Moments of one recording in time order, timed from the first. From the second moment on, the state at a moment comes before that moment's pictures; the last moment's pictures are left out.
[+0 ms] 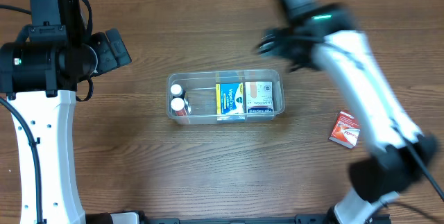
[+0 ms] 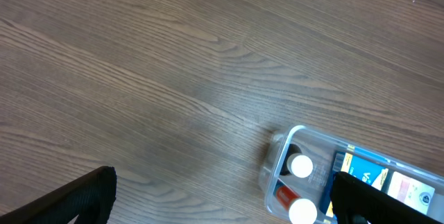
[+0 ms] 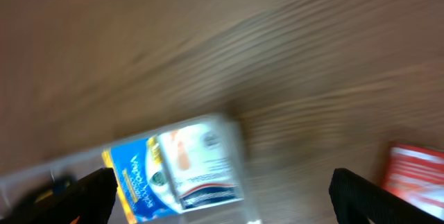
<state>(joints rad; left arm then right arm) 0.05 1.52 1.88 -1.39 -0.09 -0.36 0.27 1.82 1.92 -1.33 0.10 0.61</state>
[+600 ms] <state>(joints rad) 0.05 1.52 1.88 -1.39 -0.10 -0.36 -0.11 1.57 1.32 -1.20 0.11 0.55</state>
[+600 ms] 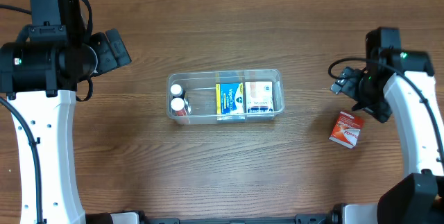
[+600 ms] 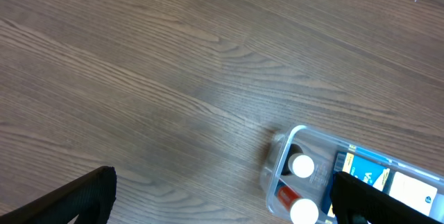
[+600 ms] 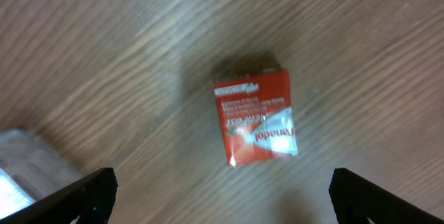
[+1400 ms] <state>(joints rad) 0.05 1.52 1.88 -1.39 -0.10 -0.36 -0.27 1.58 0.98 -0.86 0.00 0.29</state>
